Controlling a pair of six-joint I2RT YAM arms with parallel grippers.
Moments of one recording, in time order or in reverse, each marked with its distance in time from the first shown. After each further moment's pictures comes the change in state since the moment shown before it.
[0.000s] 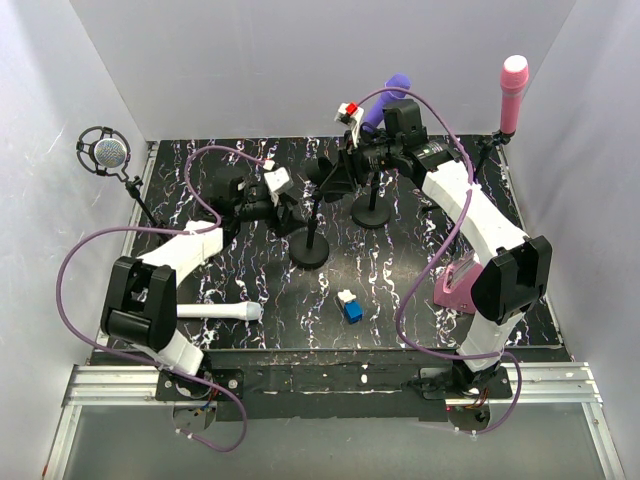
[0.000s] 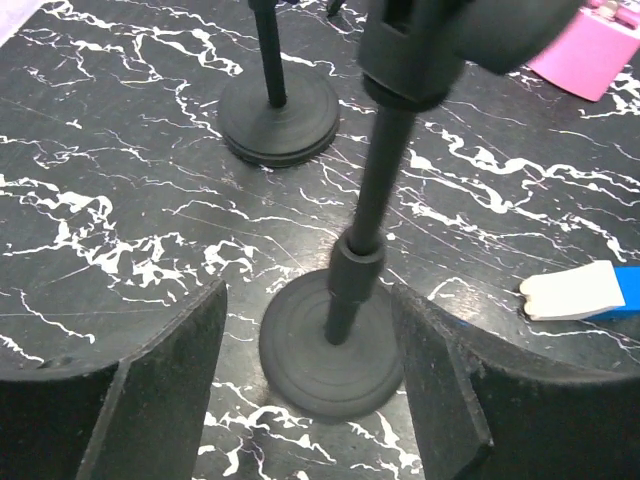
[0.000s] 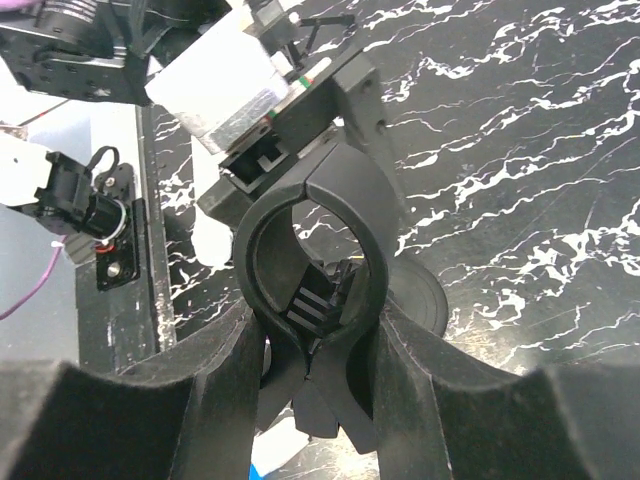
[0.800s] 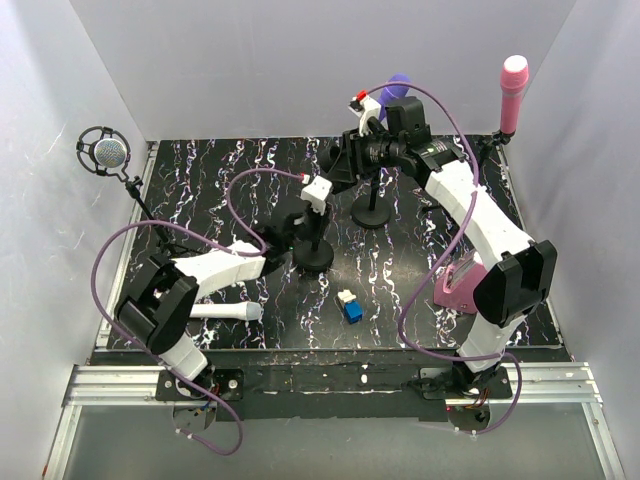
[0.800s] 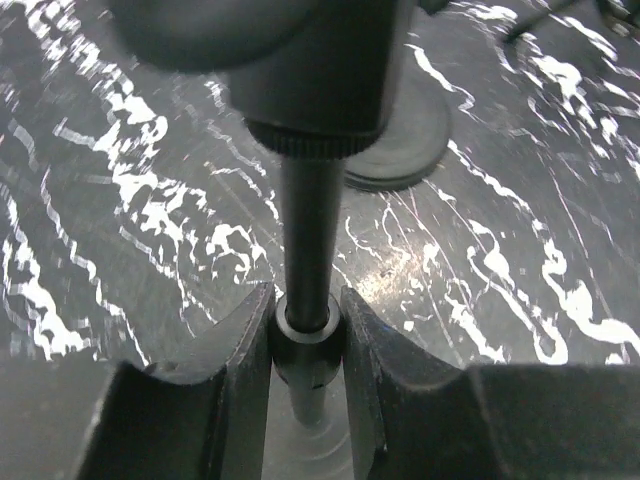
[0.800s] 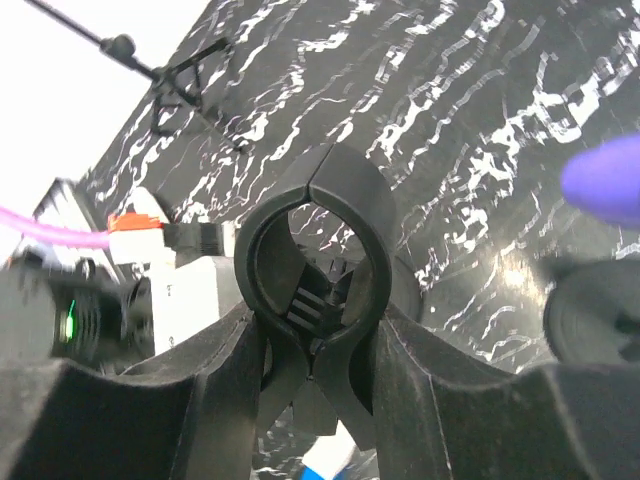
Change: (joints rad) left arm -0.339 0.043 -0.080 0.227 -0.782 -0.303; right arm 0.011 -0.010 0.024 -0.021 0.278 0.273
